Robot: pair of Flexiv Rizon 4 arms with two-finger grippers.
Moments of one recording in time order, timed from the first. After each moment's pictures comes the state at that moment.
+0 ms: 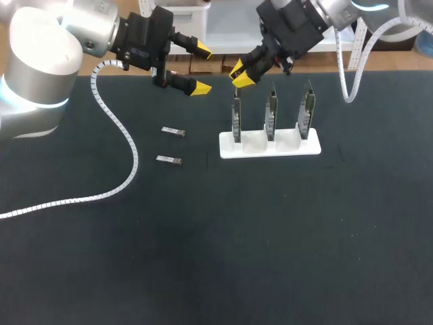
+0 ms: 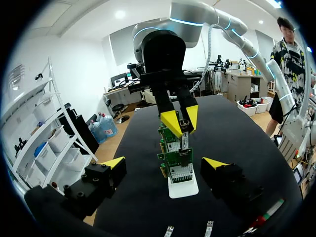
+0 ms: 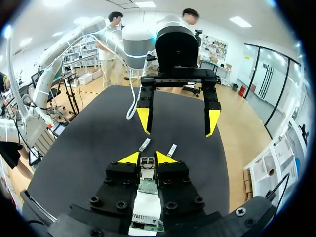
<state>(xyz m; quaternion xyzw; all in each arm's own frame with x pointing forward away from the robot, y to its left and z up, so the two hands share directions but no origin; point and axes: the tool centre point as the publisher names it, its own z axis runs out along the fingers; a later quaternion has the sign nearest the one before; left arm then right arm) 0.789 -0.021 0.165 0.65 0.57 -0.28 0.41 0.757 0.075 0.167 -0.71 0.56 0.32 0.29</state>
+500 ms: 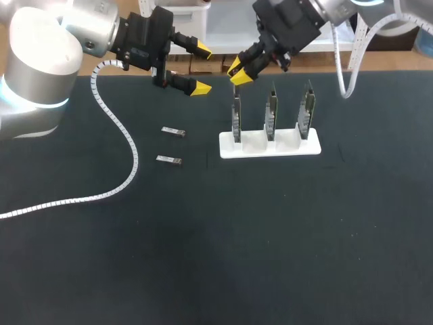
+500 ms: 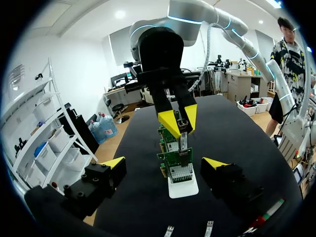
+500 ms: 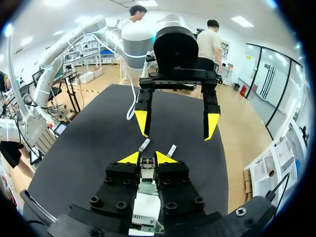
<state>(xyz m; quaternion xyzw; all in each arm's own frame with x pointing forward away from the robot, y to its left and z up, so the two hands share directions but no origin) 0.789 -0.021 0.165 0.65 0.57 -0.28 0.41 0.758 0.079 0.169 -0.71 0.56 0.32 0.28</state>
